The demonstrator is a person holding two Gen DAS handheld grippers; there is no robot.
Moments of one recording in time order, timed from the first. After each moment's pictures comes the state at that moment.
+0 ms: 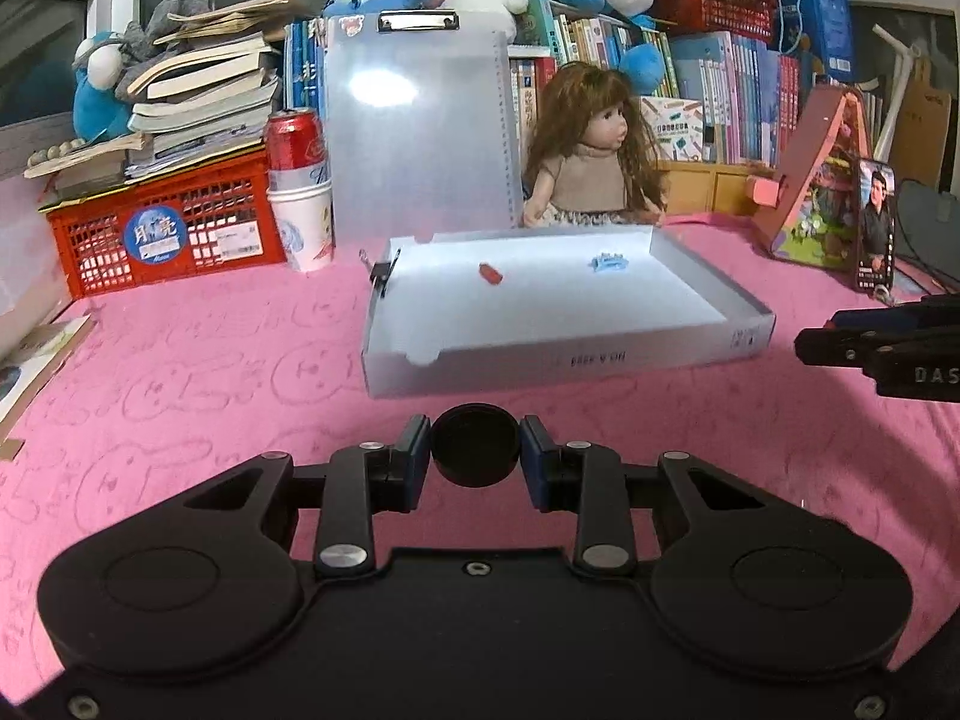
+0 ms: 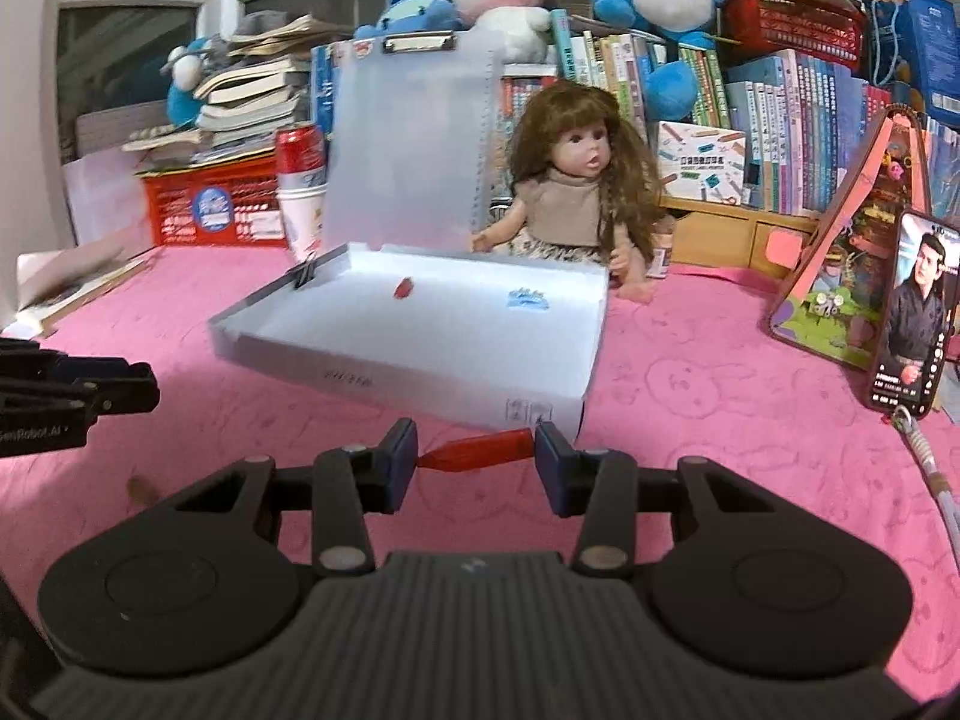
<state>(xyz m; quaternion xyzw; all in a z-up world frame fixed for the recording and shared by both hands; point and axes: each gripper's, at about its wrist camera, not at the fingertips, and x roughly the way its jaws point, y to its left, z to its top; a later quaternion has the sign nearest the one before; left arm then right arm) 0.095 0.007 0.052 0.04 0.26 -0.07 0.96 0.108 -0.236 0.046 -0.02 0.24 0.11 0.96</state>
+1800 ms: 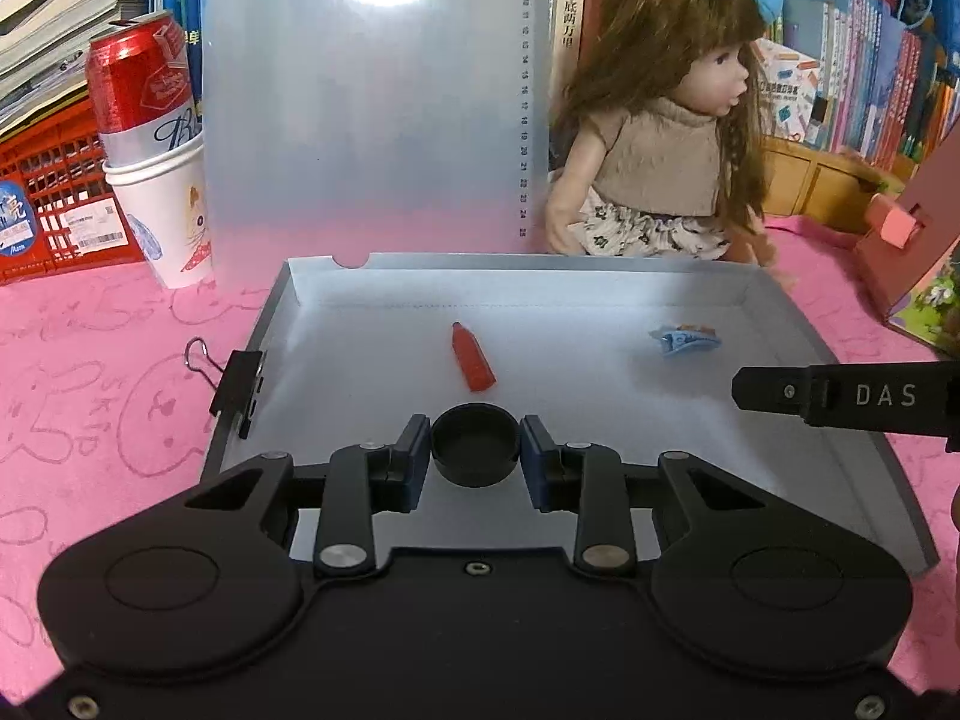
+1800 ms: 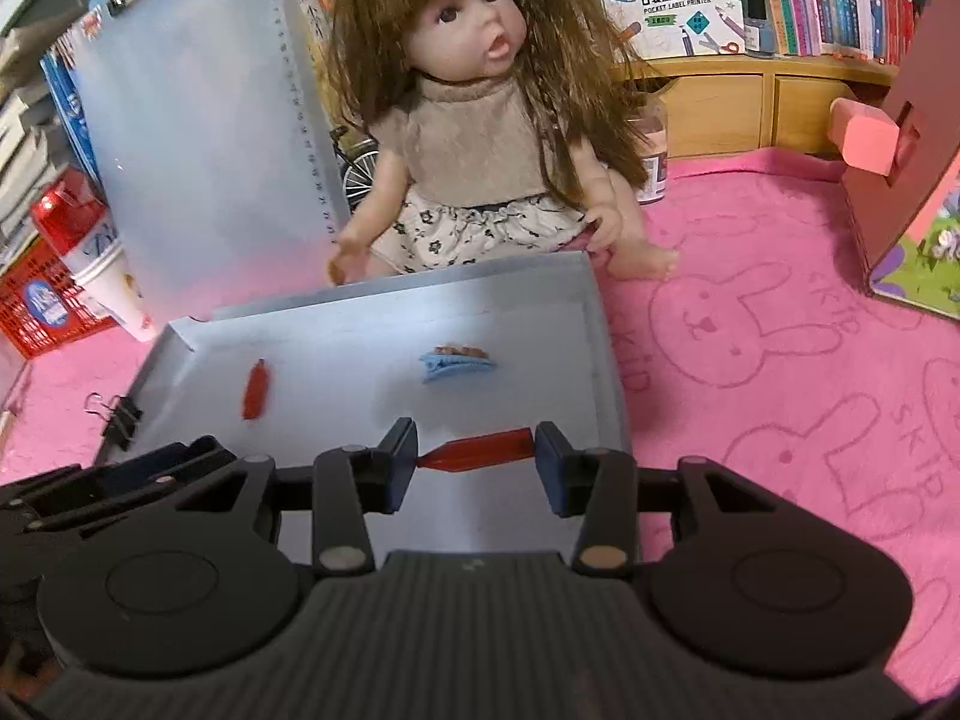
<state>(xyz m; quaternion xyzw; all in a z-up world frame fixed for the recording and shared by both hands) 0.359 -0.042 0.026 0.00 0.38 -0.07 0.92 0.342 -0.237 0.029 0.11 0.39 0.03 0.91</state>
